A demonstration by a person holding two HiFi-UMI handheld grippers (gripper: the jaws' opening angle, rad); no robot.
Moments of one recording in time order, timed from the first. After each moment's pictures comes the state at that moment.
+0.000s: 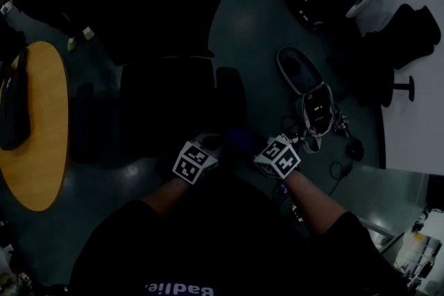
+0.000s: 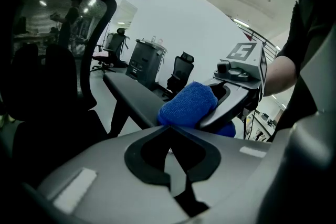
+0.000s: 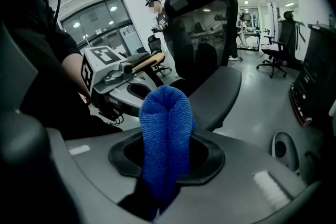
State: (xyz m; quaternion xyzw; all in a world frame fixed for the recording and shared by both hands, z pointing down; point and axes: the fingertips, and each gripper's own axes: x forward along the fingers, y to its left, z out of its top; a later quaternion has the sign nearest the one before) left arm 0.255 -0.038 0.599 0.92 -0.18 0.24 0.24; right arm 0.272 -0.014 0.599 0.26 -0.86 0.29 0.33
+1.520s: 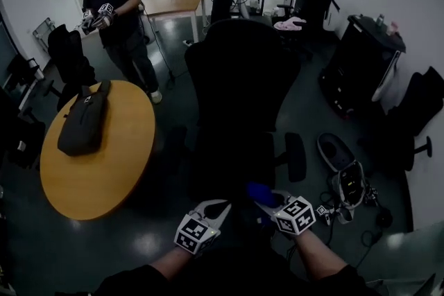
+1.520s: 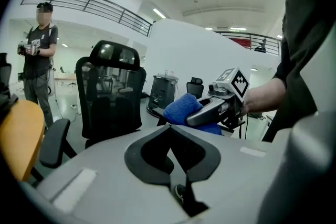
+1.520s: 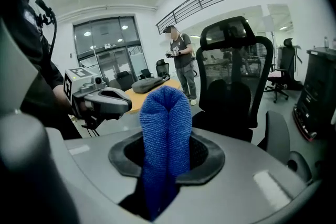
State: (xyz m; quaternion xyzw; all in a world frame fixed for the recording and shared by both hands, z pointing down) left arm -0.006 0.067 0.452 0.93 -0.31 0.15 0.14; right arm 0.076 0.048 0.484 0.31 -0.90 0.22 0.22
